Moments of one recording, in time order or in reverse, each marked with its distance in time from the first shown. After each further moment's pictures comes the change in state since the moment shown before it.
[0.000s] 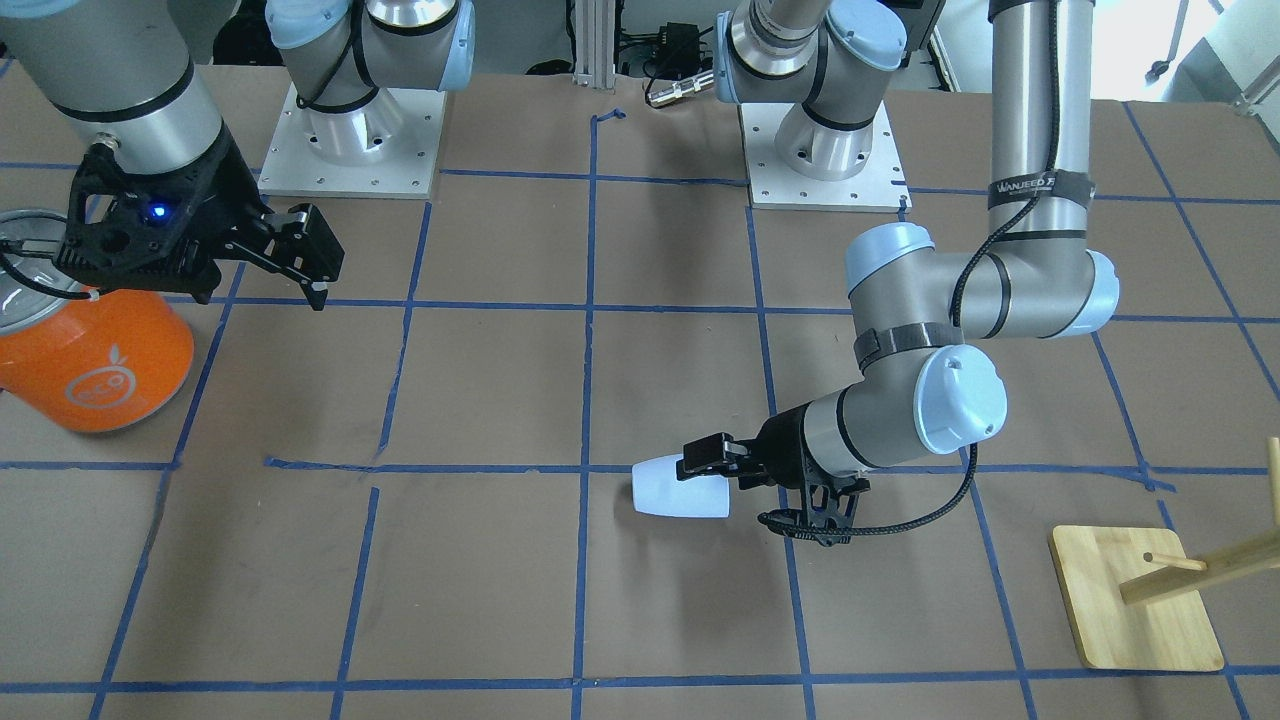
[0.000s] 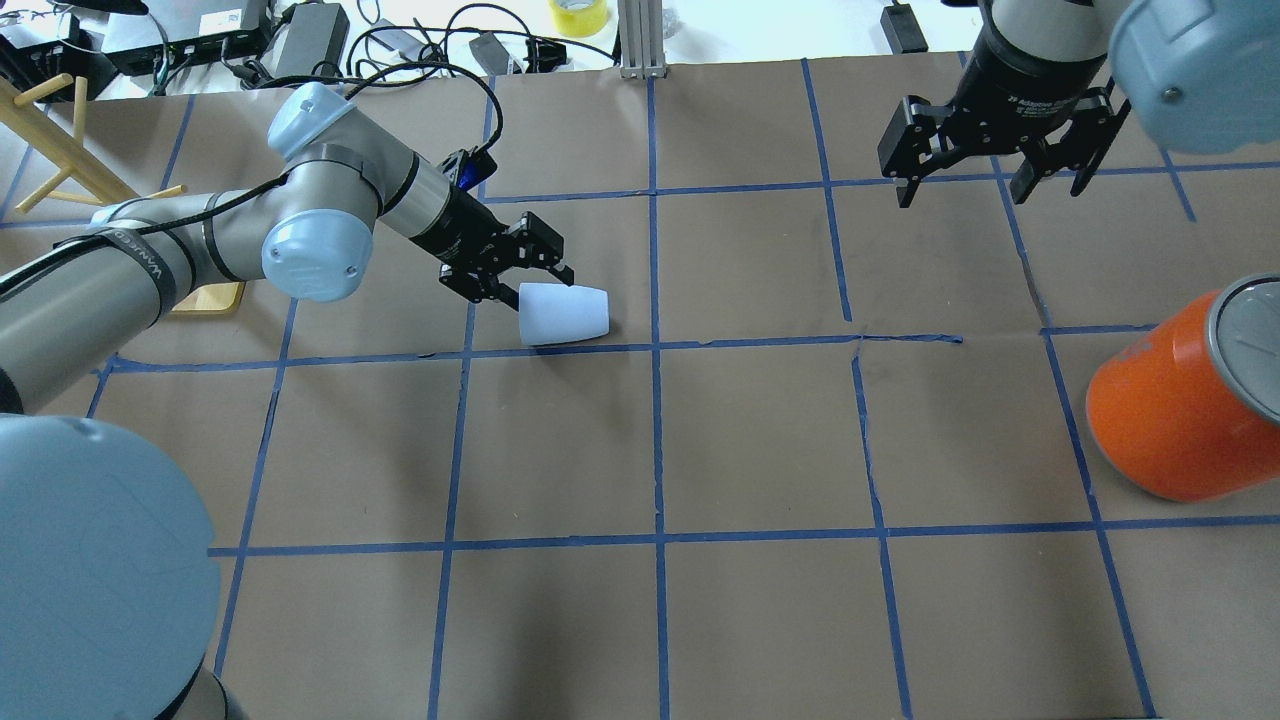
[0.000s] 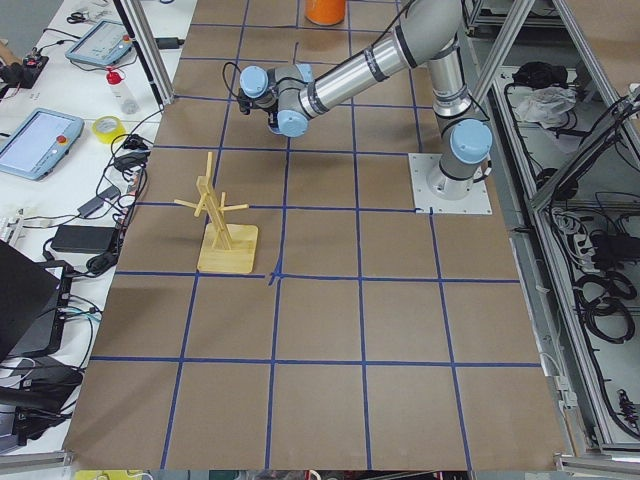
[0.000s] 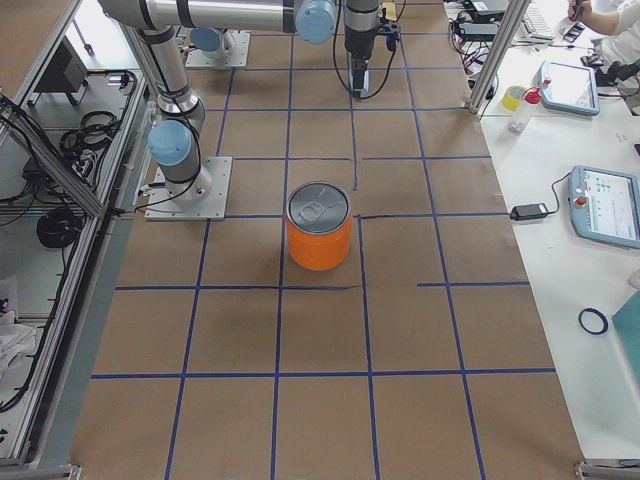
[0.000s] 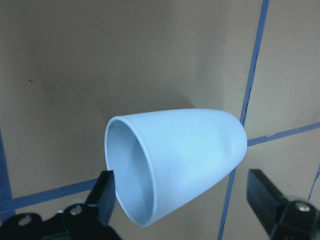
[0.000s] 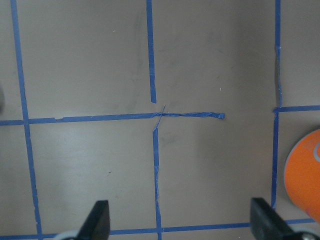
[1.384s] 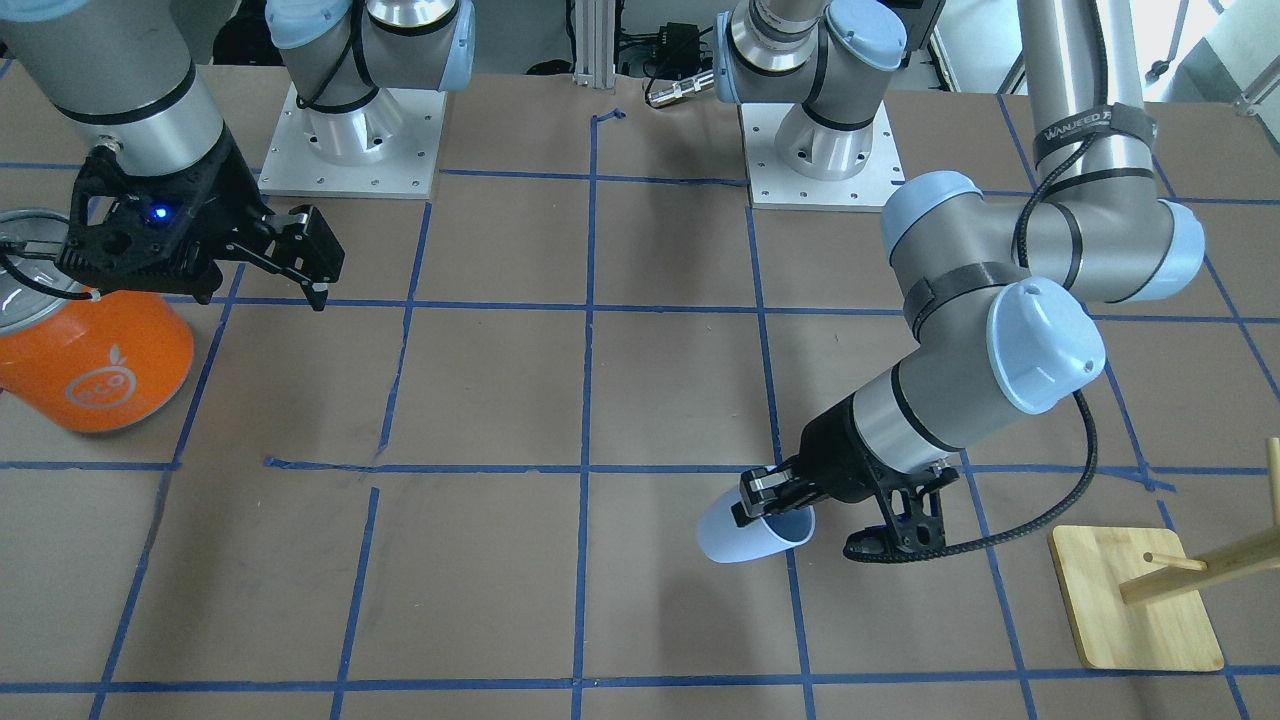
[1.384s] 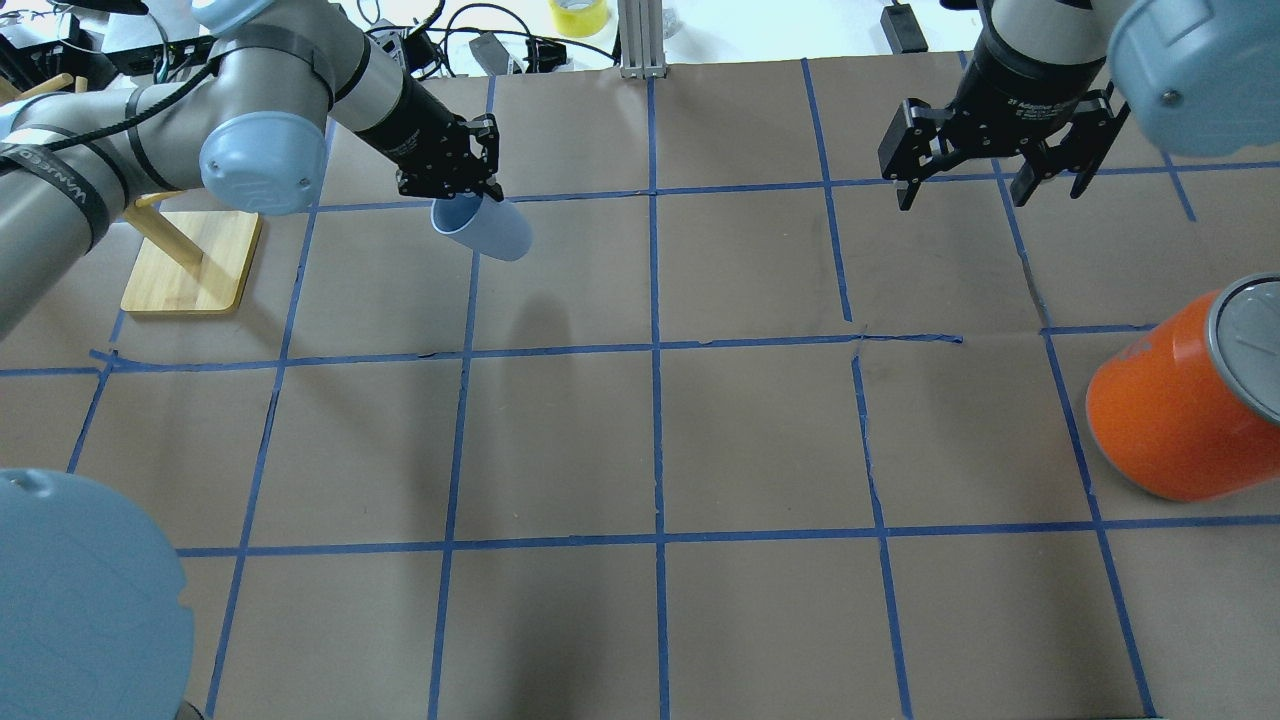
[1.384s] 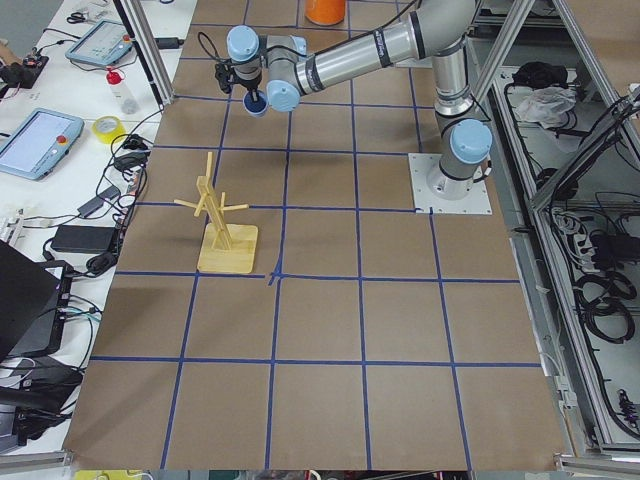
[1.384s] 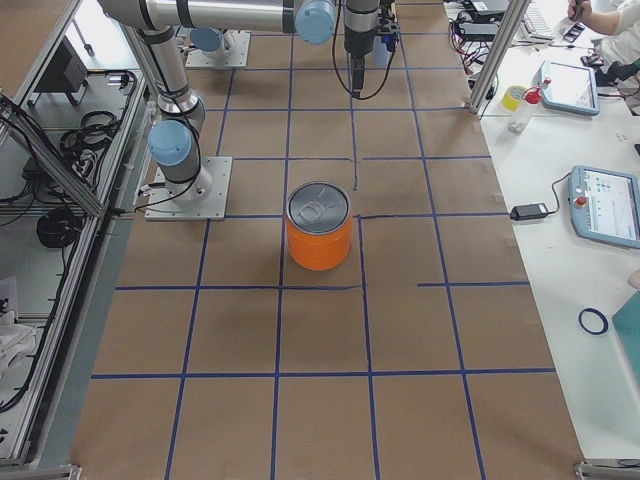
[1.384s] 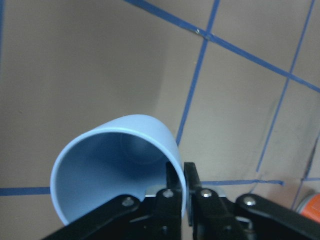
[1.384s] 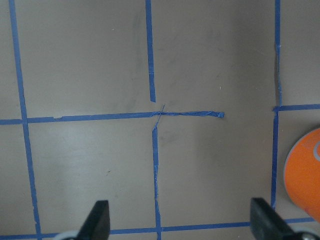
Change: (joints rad) left arm 0.000 0.059 0.193 -0.001 0.310 -0.218; right arm 0.000 -0.001 0.005 0.000 -0.002 0.000
